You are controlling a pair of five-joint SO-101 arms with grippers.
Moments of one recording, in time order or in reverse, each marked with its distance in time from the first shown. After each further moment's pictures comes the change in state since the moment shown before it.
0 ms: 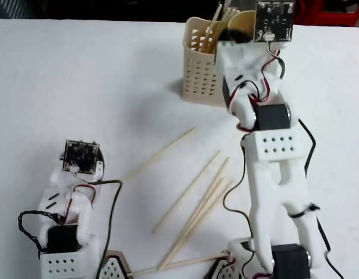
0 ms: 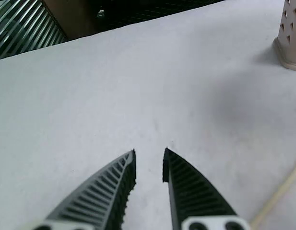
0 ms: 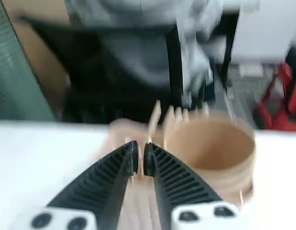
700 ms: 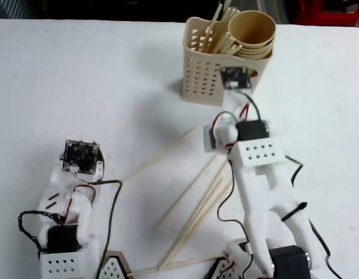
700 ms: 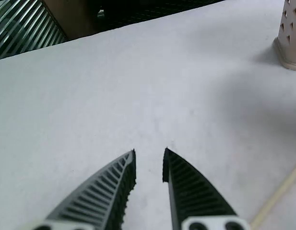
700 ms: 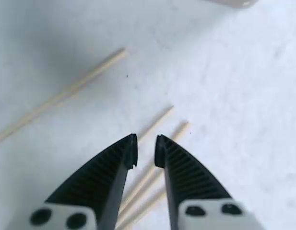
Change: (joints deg) left arm 0.0 0.0 0.0 0.0 0.0; right arm -4.7 -0.7 20.6 28.1 -3.3
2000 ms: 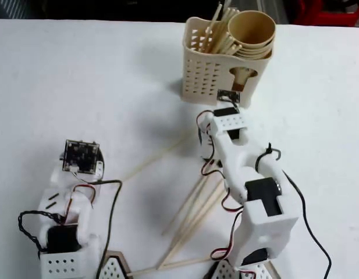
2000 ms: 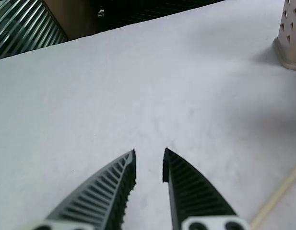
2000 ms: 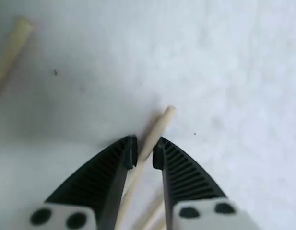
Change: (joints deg) left arm 0.0 0.0 0.0 0.0 0.0; right arm -1.6 38.3 -13.3 -2.4 -14.2
